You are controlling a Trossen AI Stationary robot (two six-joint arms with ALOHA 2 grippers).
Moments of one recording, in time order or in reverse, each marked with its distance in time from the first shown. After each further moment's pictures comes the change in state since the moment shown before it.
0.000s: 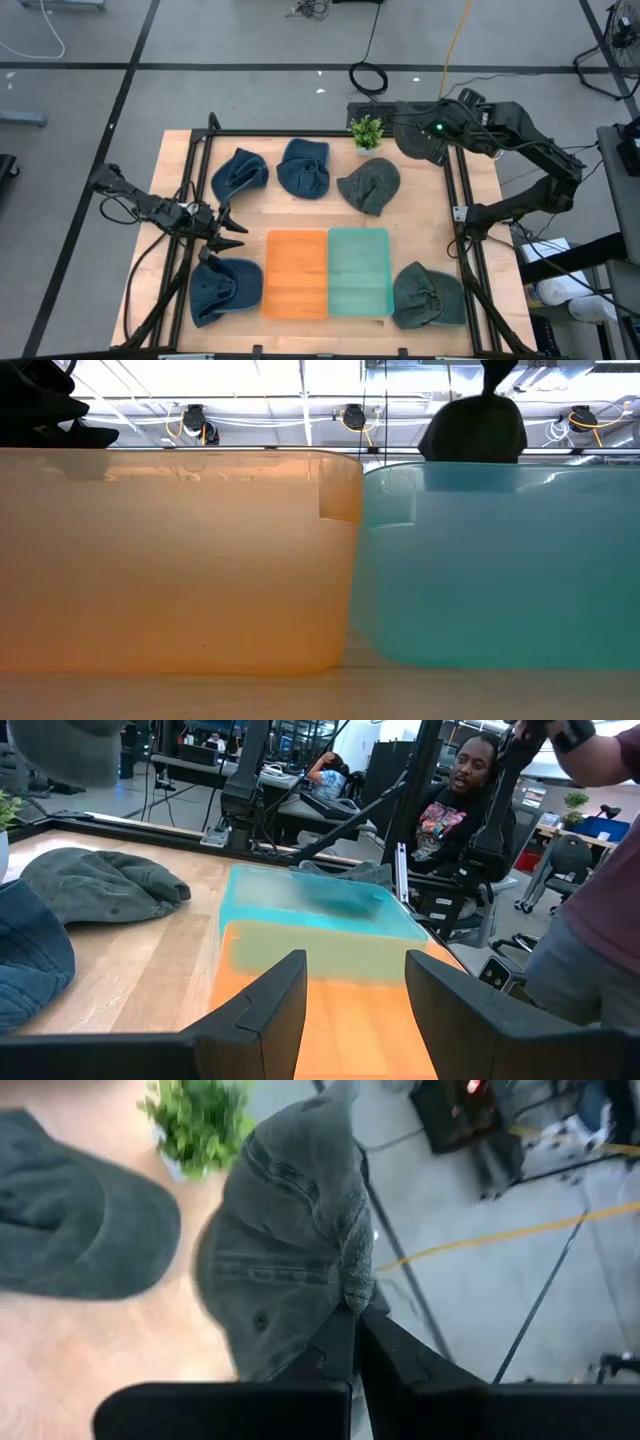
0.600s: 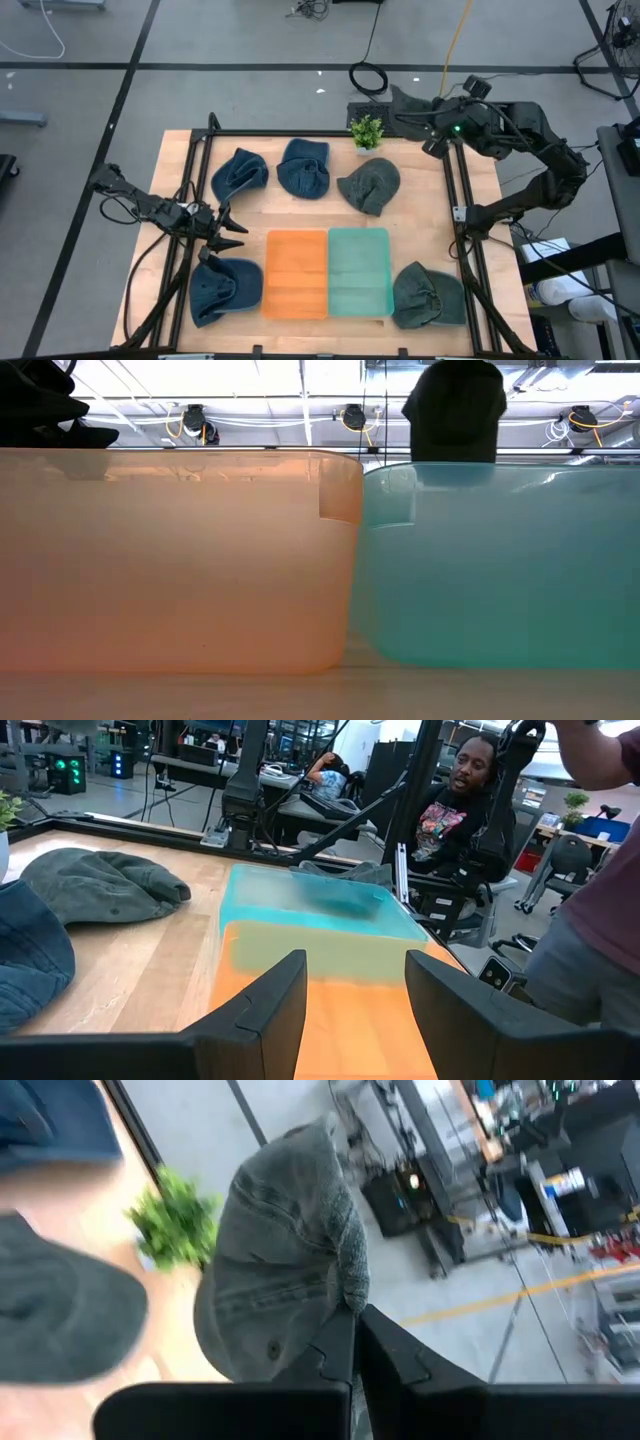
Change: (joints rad) left arm 0.000 0.000 0.000 0.000 0.000 0.000; right arm 0.143 0.031 0.170 0.079 0.156 -0.092
